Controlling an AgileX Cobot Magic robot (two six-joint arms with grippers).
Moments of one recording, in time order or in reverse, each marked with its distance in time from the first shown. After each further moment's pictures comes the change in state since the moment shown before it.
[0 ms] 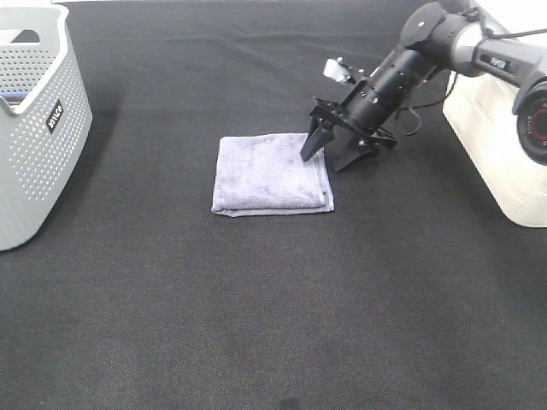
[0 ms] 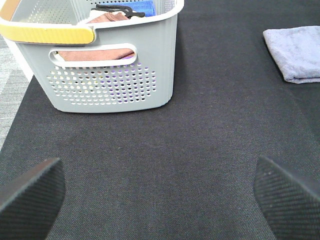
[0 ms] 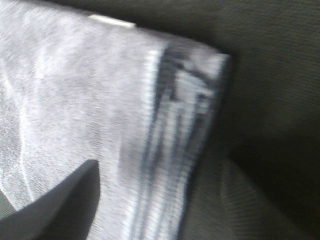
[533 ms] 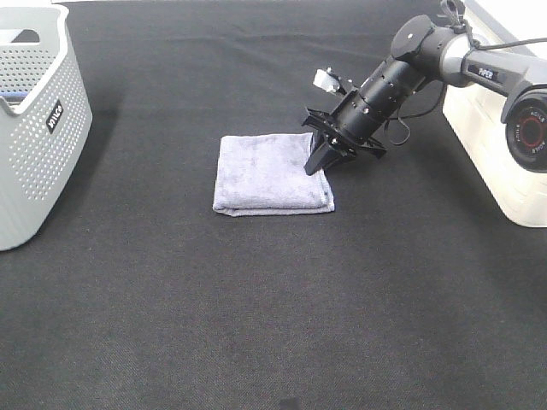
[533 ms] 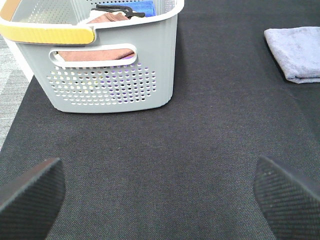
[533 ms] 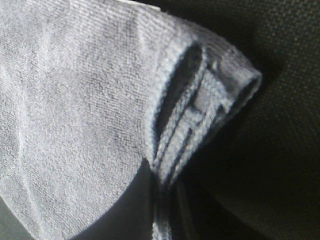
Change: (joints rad) left arm 0.000 0.000 0.000 0.000 0.000 0.000; right arm 0.008 0.022 -0.001 0.030 0.000 -0.050
